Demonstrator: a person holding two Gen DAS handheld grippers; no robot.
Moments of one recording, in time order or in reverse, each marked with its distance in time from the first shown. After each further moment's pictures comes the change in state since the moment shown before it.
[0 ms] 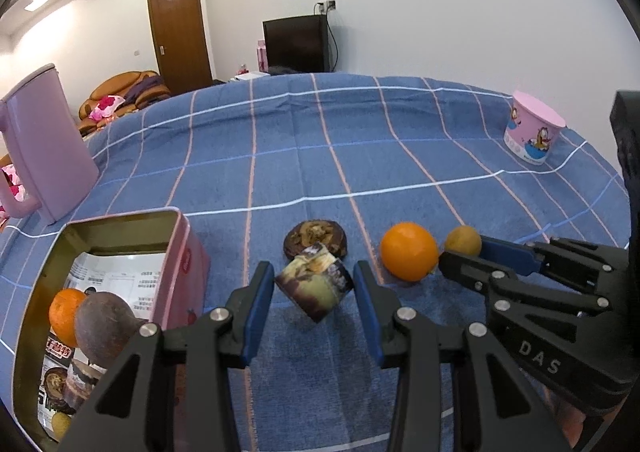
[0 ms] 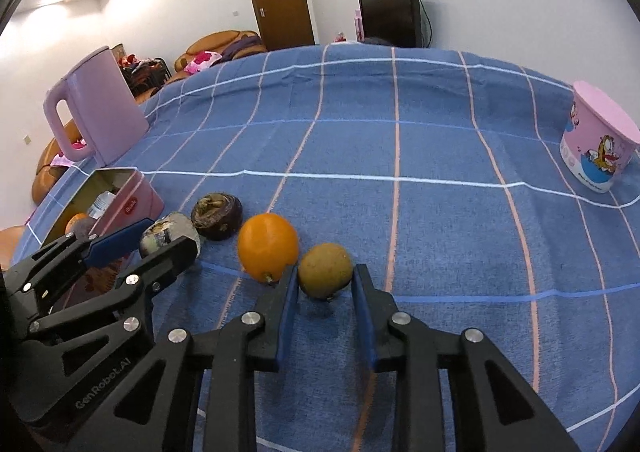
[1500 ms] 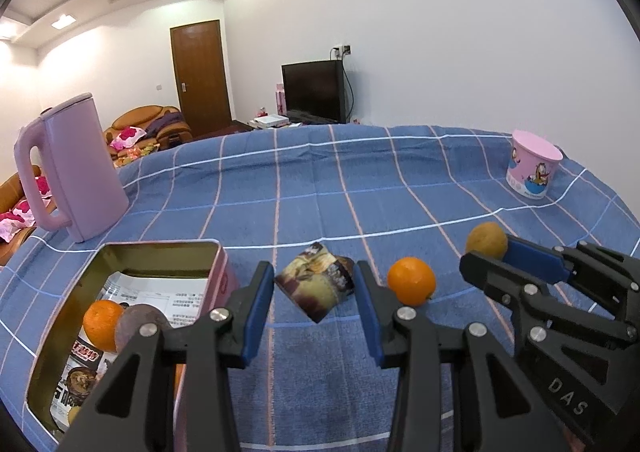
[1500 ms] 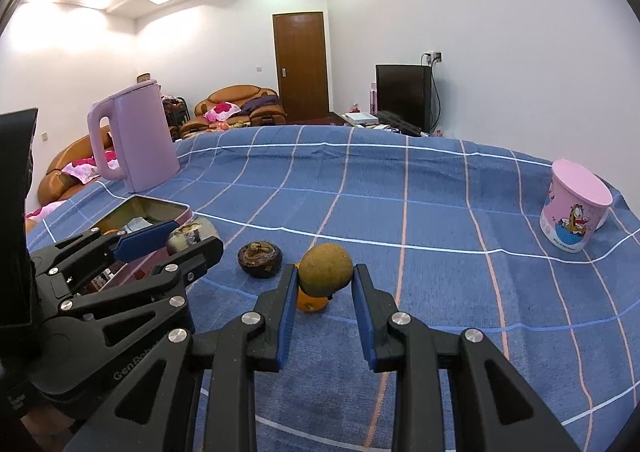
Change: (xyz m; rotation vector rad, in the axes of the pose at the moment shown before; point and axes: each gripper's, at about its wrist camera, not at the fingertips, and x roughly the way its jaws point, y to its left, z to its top) left arm -0.034 0.004 -0.005 -0.018 -0.177 0.059; right arm -0.050 0.024 -0.012 -0.105 -0.262 -0.012
